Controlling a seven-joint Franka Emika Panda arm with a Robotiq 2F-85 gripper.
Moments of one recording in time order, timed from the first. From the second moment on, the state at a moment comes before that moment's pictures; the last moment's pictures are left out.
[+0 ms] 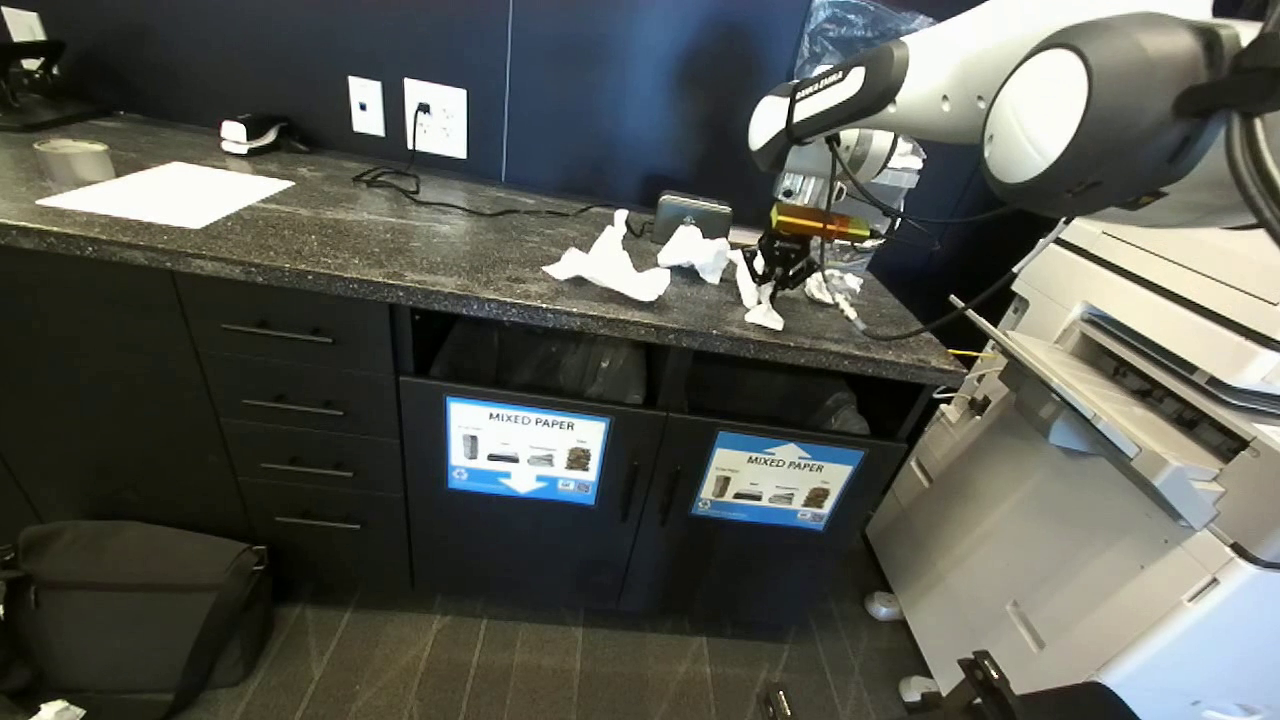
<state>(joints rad) 0.00 0.92 -0.11 -1.04 0.06 1.99 0.08</state>
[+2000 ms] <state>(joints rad) 0.30 0.27 -0.16 -2.55 -0.35 2.96 0.58</state>
